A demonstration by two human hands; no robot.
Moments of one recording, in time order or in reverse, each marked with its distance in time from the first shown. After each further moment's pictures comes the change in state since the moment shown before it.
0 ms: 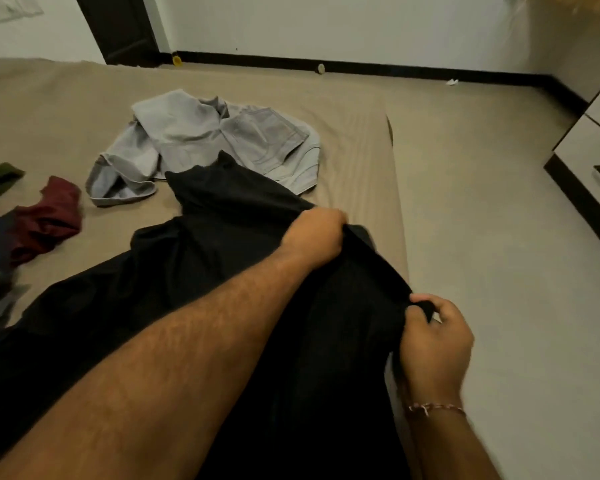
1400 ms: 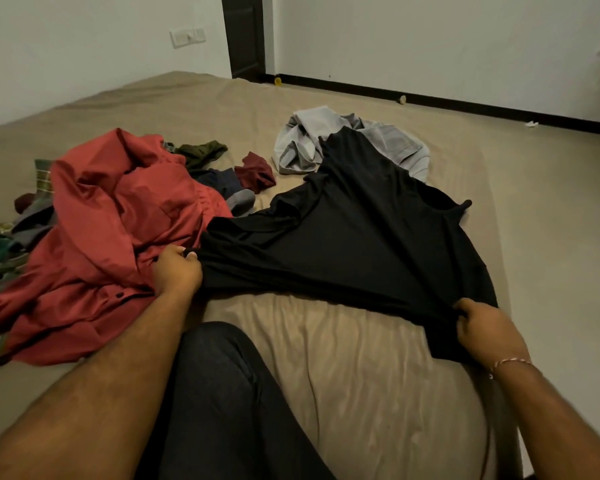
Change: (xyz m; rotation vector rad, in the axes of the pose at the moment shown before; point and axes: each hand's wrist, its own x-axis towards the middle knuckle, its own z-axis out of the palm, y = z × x) left_hand -0.488 -0.296 -0.096 -0.484 0.644 -1.104; right_hand -0.159 0.018 -0.063 -1.071 -0.501 -0.592
